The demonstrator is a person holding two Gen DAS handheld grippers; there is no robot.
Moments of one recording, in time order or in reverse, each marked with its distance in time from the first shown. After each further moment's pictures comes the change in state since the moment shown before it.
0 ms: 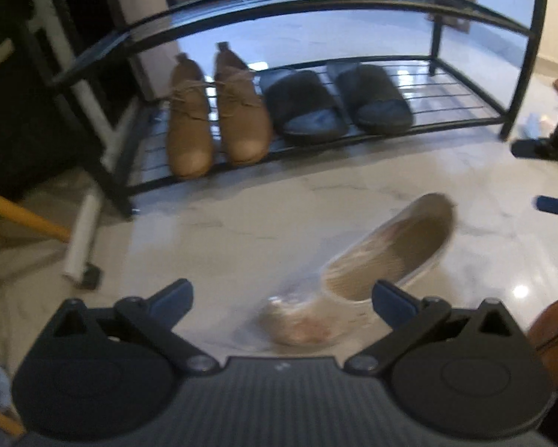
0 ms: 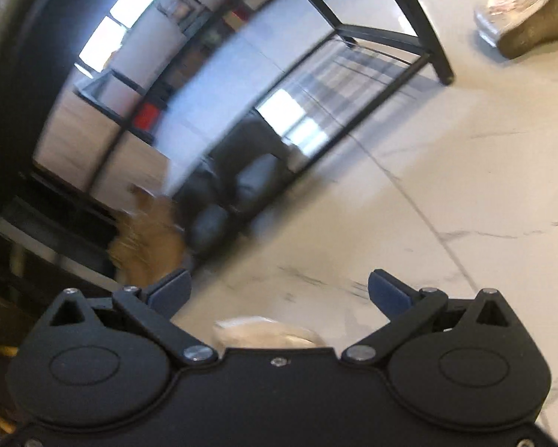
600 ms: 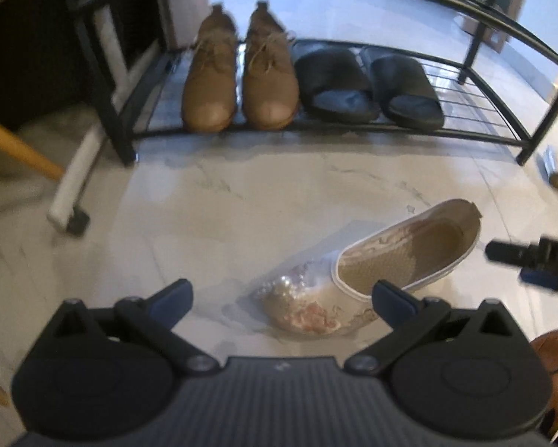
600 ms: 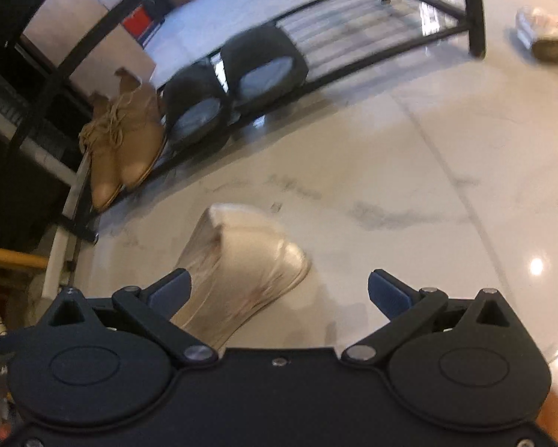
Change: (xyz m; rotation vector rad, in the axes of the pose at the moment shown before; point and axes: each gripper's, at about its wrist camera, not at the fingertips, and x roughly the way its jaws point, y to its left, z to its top) left arm 0.026 0.032 -0.002 -0.227 0.109 -0.076; right arm 0.021 0.049 -0.057 -0.137 0.188 -0.090
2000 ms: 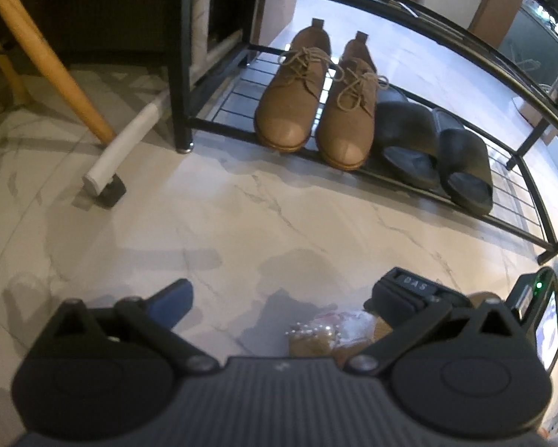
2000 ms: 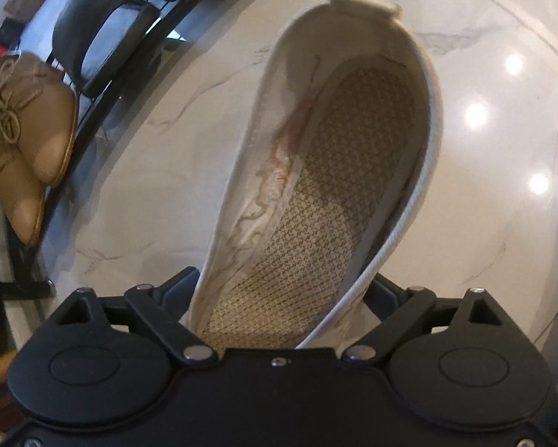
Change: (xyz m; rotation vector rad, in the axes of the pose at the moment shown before) left arm 0.001 0.045 0.010 -0.270 -0.070 0.032; right arm 0.118 0.084 -0.027 0.373 0.136 -0.292
